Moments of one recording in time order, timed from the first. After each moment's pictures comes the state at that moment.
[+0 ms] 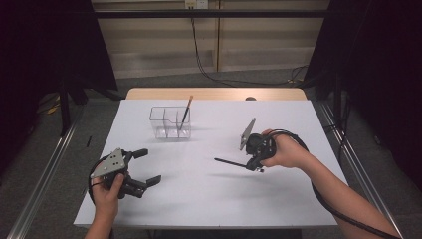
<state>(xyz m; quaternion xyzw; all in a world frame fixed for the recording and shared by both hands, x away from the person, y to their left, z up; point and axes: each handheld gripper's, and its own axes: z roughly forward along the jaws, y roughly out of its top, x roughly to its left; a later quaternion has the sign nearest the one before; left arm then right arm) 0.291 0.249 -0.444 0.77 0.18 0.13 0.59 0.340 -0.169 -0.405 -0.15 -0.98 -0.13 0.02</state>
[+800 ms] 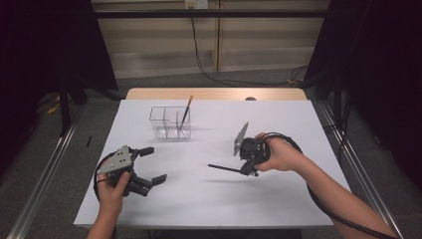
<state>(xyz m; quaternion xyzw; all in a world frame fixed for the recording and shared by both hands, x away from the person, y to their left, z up) 0.295 0.235 -0.436 0.78 0.17 0.12 0.59 0.331 -0.151 -0.407 -0.12 -0.98 -0.14 0.03</state>
